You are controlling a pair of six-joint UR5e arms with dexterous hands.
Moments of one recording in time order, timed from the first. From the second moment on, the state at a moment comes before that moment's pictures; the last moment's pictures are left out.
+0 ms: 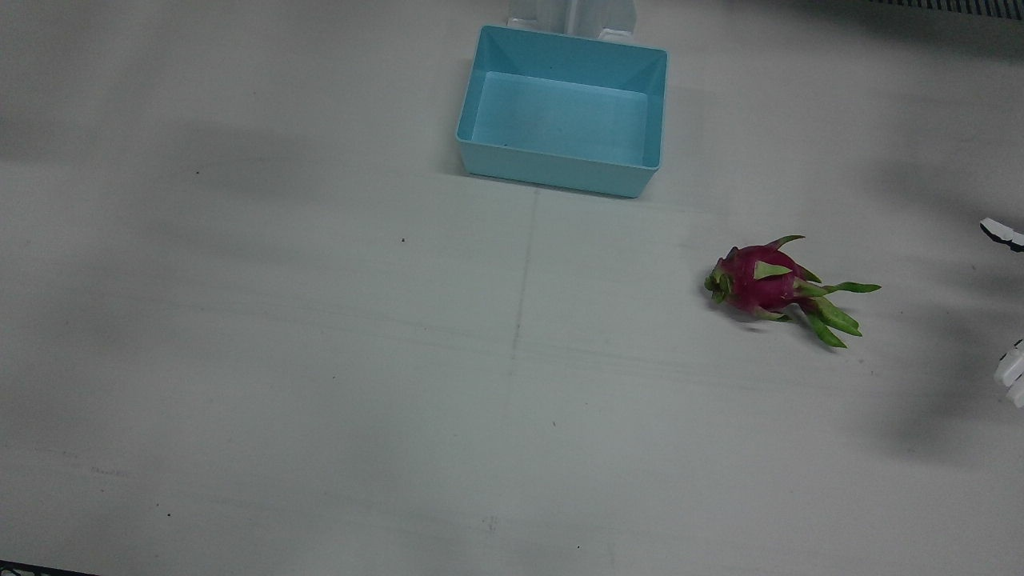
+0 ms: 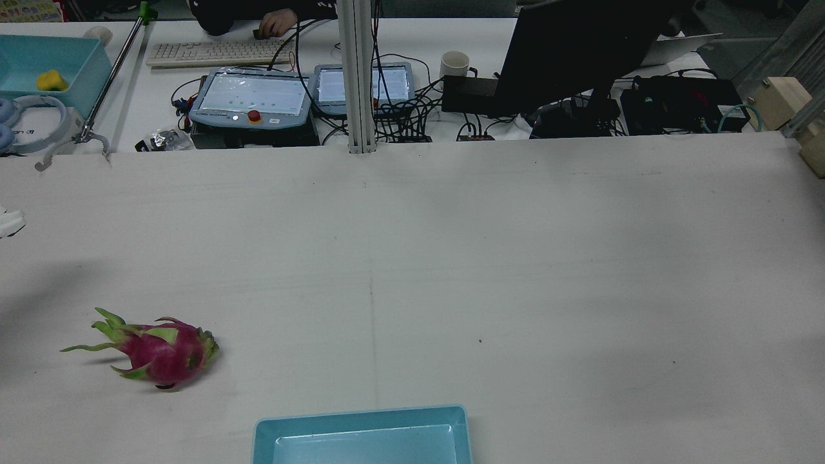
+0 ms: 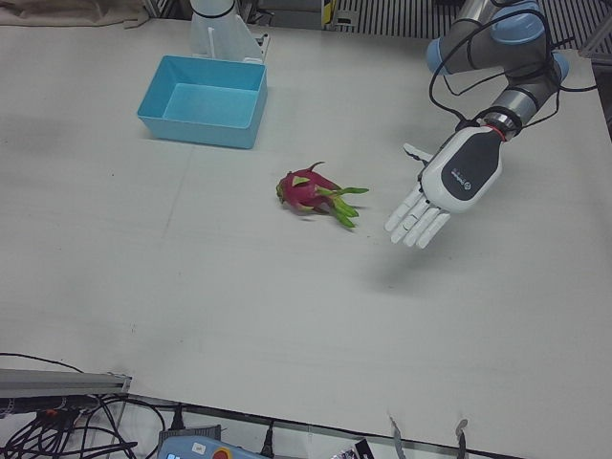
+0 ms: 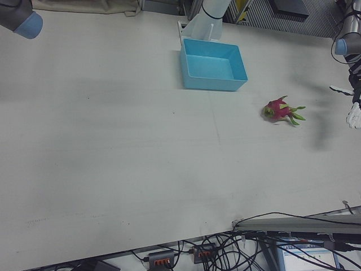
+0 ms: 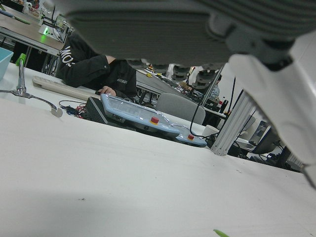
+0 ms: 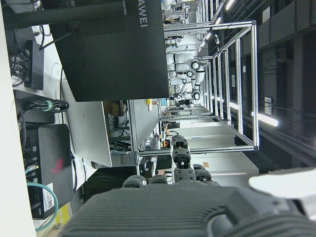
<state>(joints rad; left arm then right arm) -1.13 -1.33 -1.89 -0.15 1.73 1.23 1.51 -1.55 1.57 -3.29 -1.45 0.11</state>
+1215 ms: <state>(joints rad) -0.84 -1.39 -1.93 0.00 1.50 1.45 1.50 -1.55 1.56 -3.29 -1.45 0.11</state>
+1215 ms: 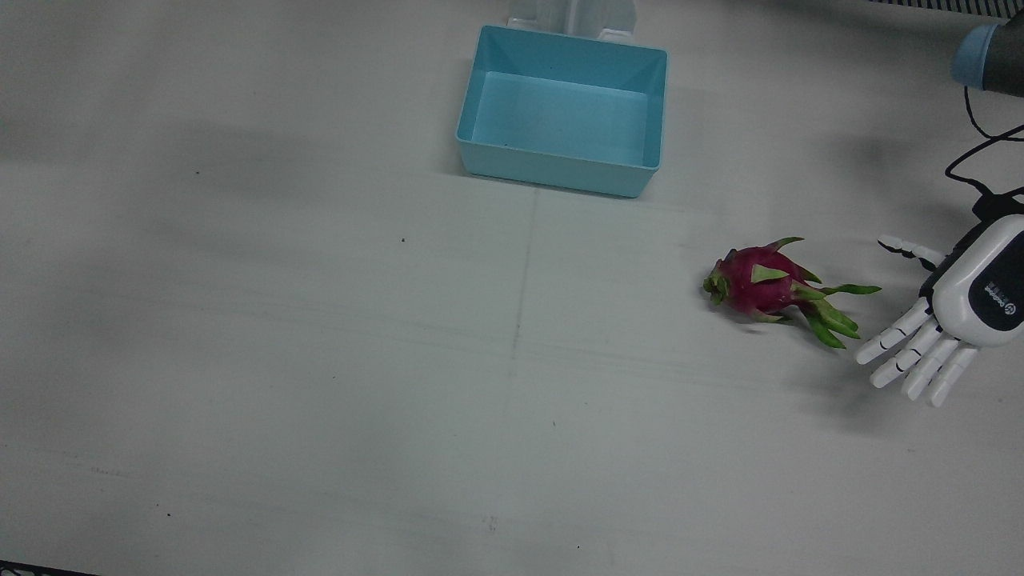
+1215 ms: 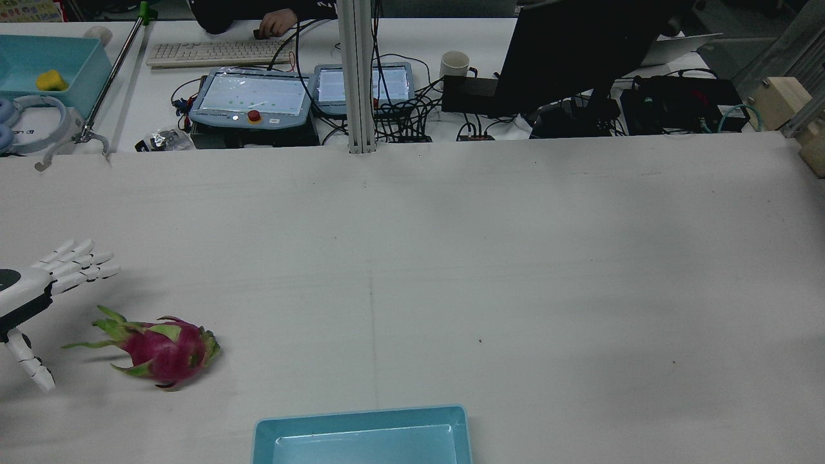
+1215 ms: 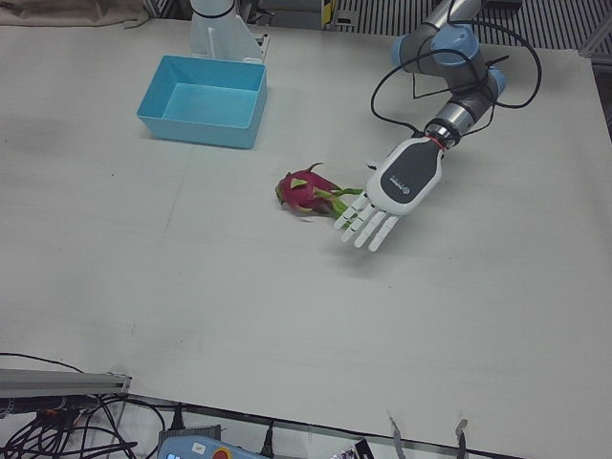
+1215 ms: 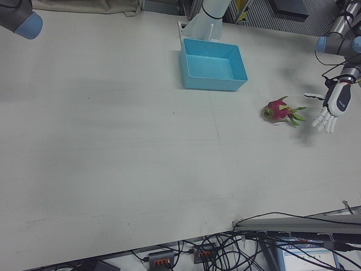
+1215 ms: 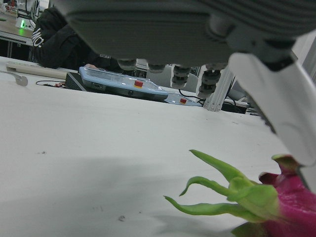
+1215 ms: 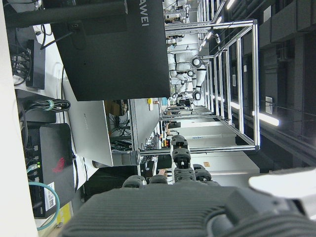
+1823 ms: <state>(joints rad) -0.71 -1.45 -1.94 0.09 1.39 1.46 1.50 -1.55 1.56 -3.29 -1.45 0.11</state>
